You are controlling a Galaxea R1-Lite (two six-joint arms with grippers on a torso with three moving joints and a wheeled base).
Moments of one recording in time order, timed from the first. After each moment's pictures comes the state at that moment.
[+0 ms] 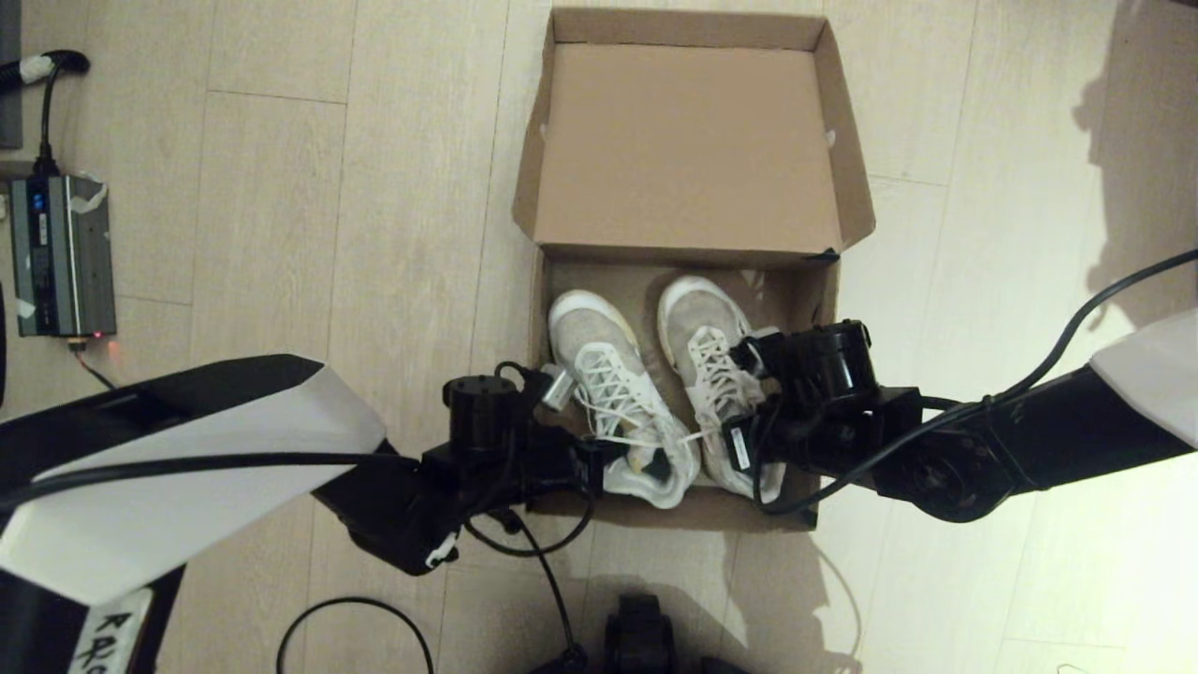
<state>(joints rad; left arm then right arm) -0.50 2.28 -1.01 -0.97 -0.44 -0.10 0.50 2.00 -1.04 -0.42 -0.15 0.00</state>
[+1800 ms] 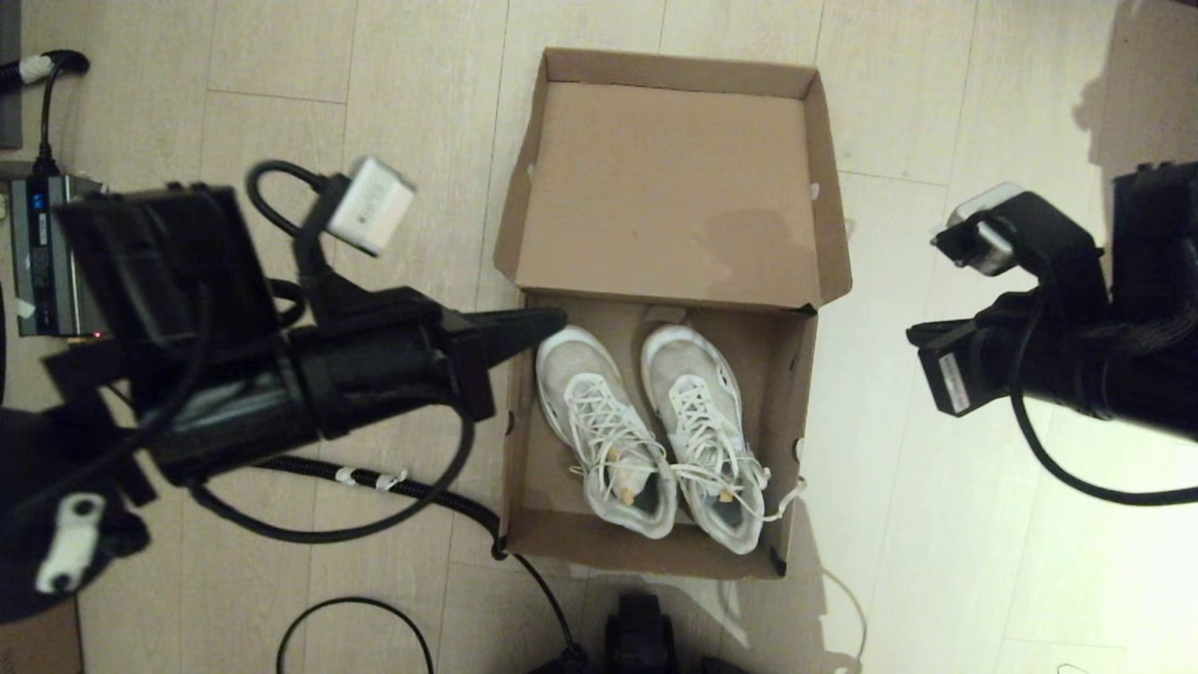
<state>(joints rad) -0.52 1.51 -0.88 -0.60 -0.38 -0.04 0.40 1.44 -1.02 -0.08 -0.29 -0.31</state>
